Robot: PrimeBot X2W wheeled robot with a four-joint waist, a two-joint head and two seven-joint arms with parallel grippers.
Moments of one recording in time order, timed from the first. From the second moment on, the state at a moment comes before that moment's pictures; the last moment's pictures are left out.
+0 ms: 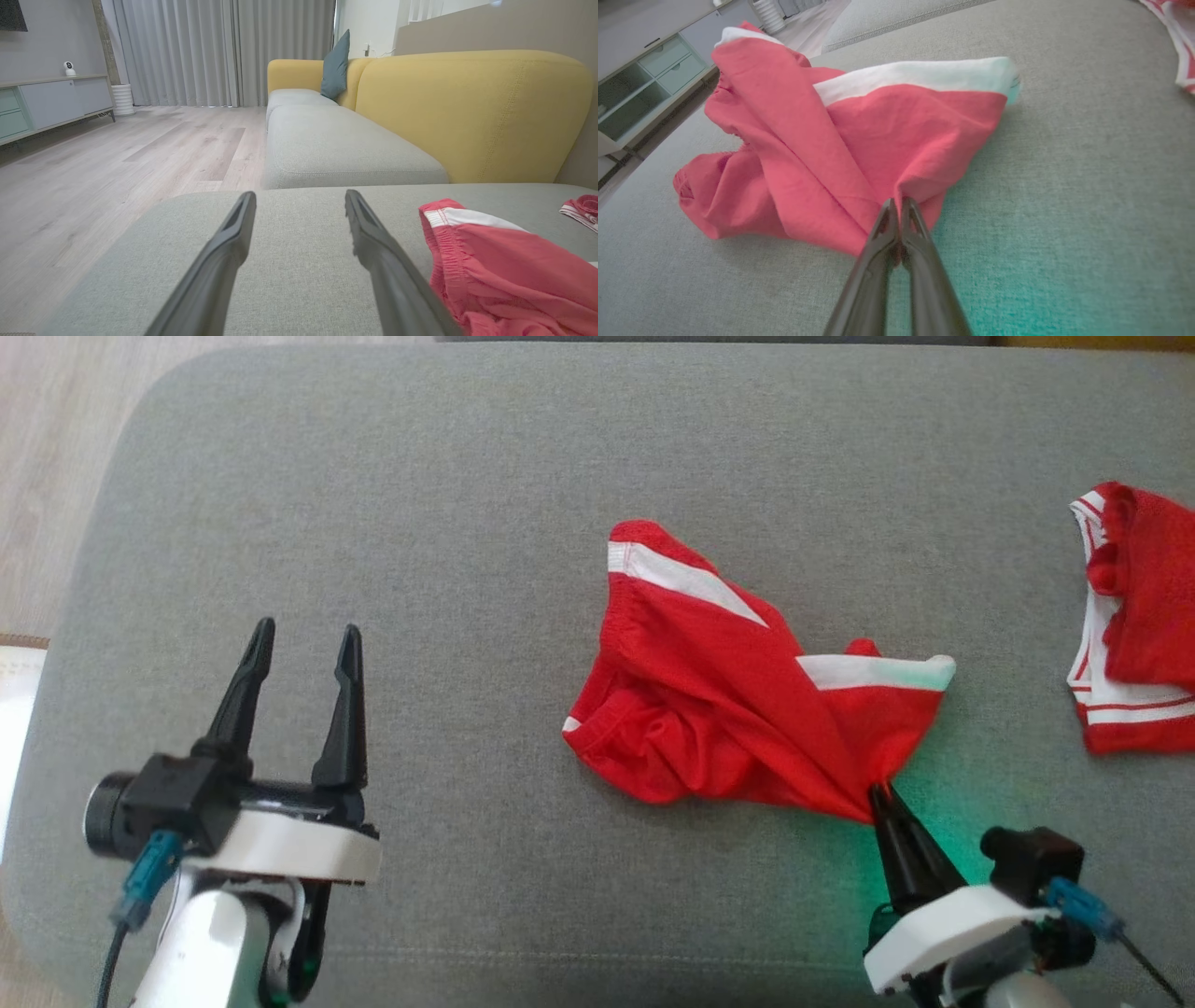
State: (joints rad) left arm -0.10 0.21 -0.24 -0.01 -0.24 0.08 -0.25; right arm 0.04 -0.05 0.12 0.25 0.29 0.13 -0.03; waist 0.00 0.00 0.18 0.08
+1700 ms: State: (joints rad) left arm -0.36 0.12 -0.42 0.31 -0.28 -0.09 -0.02; right arm 0.04 -0.04 0.05 -0.14 0.17 0.13 -0.01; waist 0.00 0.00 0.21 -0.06
